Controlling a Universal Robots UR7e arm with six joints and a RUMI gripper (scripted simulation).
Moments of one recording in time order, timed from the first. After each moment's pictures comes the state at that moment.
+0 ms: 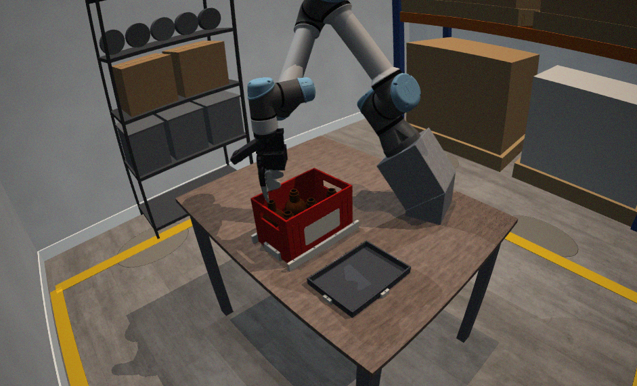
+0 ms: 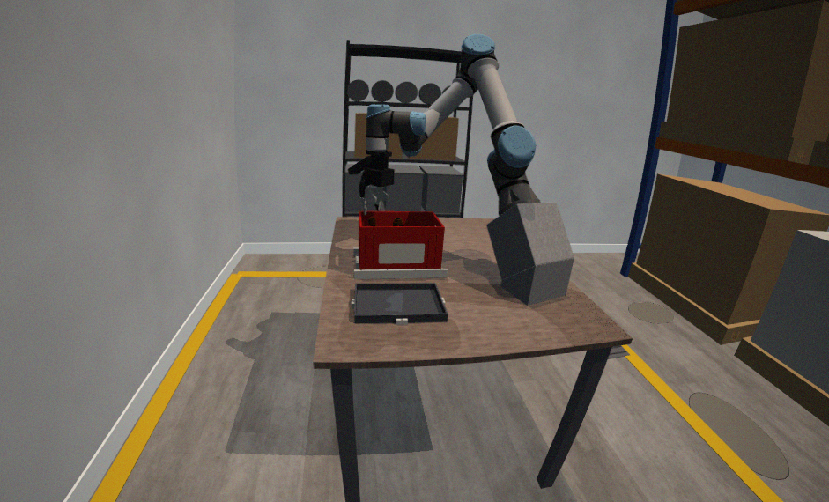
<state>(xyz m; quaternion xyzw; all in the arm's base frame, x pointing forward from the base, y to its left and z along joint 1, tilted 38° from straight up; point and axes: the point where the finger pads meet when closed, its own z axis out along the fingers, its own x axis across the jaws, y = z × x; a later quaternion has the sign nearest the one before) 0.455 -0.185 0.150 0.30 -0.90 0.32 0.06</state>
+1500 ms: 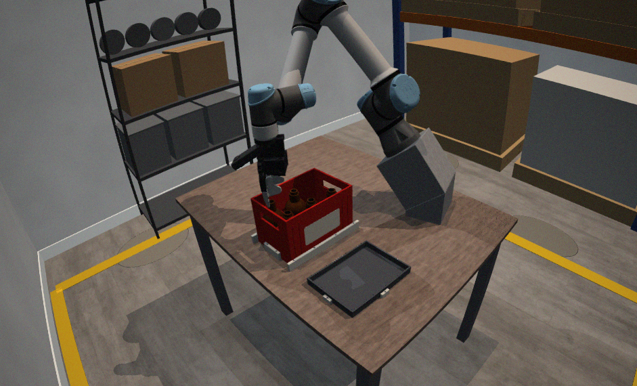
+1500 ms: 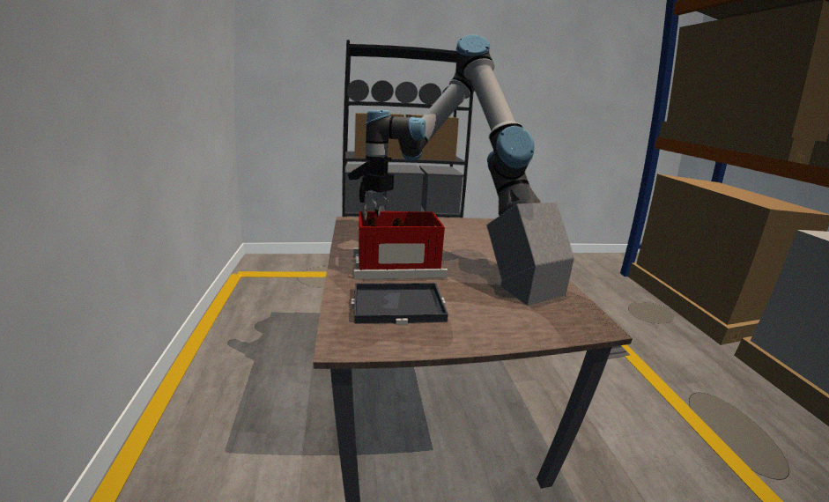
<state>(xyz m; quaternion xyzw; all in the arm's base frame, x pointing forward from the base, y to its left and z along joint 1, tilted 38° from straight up) 0.457 -0.196 0.135 0.30 -0.90 0.32 0.06</state>
